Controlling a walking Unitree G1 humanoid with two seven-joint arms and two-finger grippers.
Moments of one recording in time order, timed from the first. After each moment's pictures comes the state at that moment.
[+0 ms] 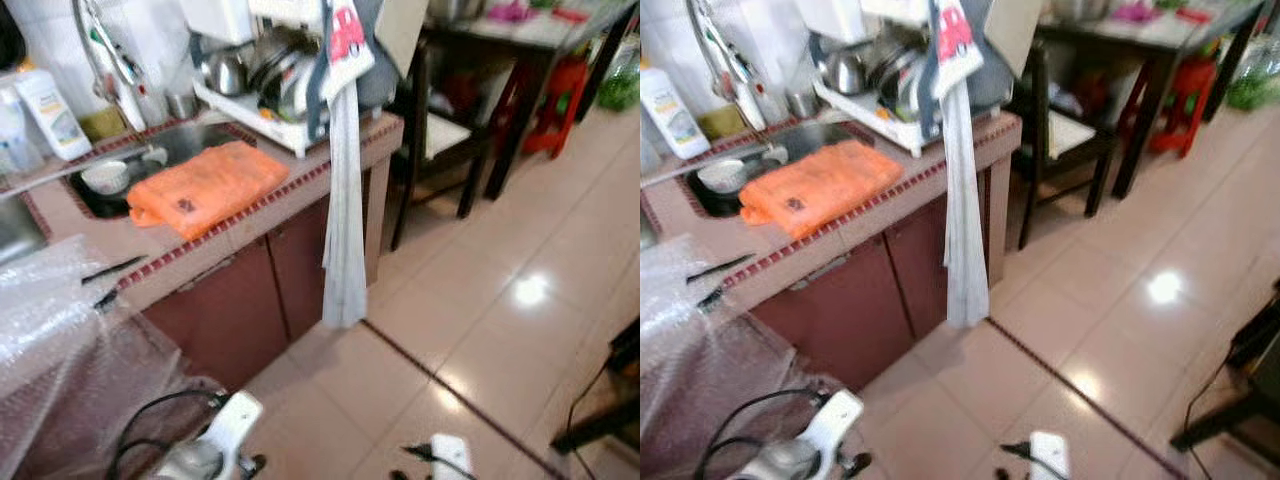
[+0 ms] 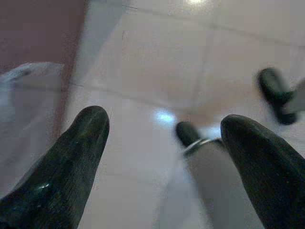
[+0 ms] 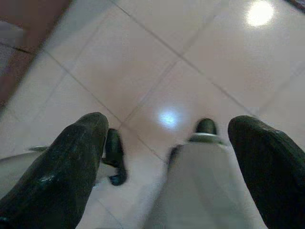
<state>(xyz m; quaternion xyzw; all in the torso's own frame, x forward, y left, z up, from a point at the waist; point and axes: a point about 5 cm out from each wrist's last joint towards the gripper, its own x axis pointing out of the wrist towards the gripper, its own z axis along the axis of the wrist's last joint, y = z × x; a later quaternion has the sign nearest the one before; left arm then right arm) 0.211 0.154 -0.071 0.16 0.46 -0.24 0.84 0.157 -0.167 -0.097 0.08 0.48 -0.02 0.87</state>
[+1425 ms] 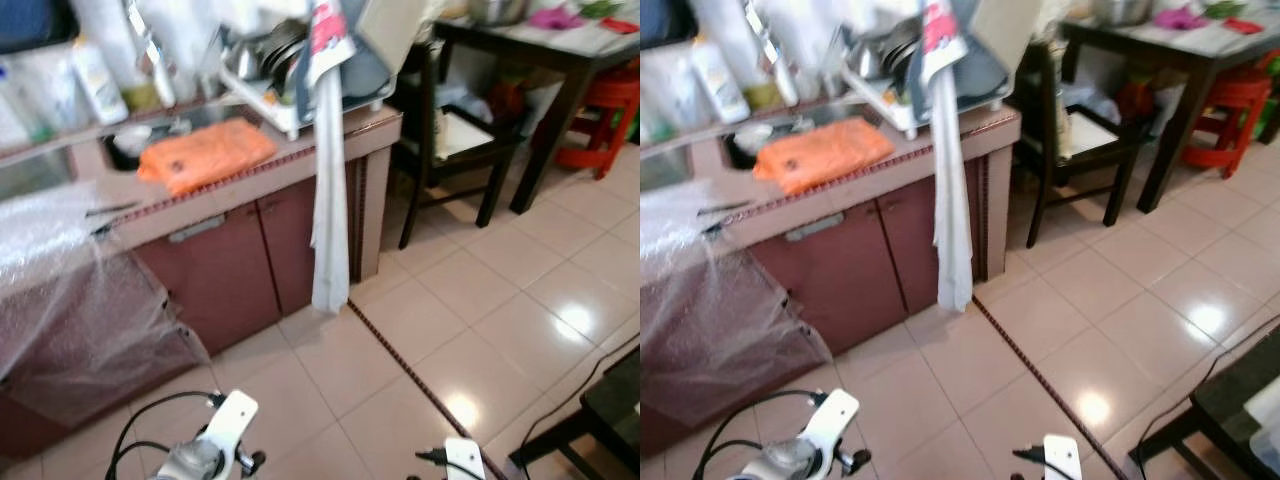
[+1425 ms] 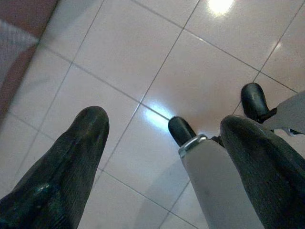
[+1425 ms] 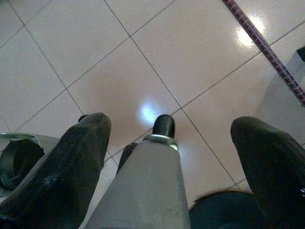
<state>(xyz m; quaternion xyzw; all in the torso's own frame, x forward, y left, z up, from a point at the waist) 0.210 0.167 -0.072 0.15 0.47 -0.19 0.85 0.155 -0.177 -0.097 0.05 0.49 -0.01 0.87</state>
